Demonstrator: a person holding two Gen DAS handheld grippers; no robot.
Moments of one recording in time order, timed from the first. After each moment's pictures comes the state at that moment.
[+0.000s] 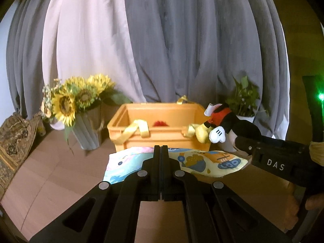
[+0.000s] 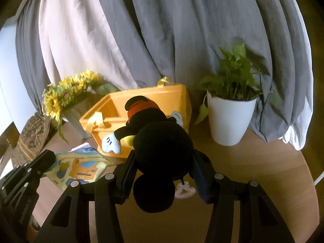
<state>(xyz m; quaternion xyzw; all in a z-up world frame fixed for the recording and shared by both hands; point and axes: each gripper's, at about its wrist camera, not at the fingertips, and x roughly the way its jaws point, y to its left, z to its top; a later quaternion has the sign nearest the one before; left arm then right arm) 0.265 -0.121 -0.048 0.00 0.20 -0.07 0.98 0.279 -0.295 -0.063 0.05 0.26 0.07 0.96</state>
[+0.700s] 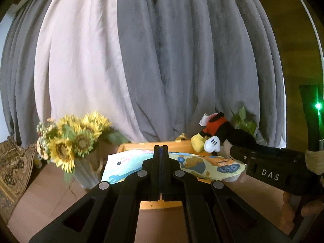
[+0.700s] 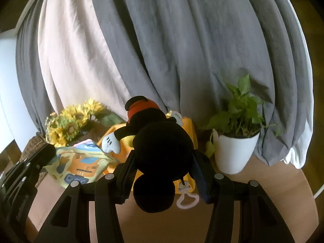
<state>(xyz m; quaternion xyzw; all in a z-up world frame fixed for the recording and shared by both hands) 0.300 -0.108 0.011 0.02 0.12 -0.10 0.99 0.300 -0.280 -0.005 0.07 0.20 0.06 0.98</state>
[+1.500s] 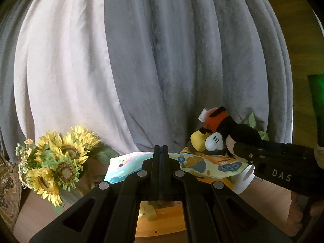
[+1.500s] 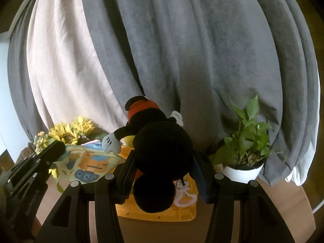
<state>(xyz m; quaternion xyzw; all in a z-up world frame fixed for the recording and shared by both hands) 0.392 -0.111 0.030 0.03 0.13 -0.13 0.98 0.360 -0.268 0.031 0.06 0.19 0.03 0.98</state>
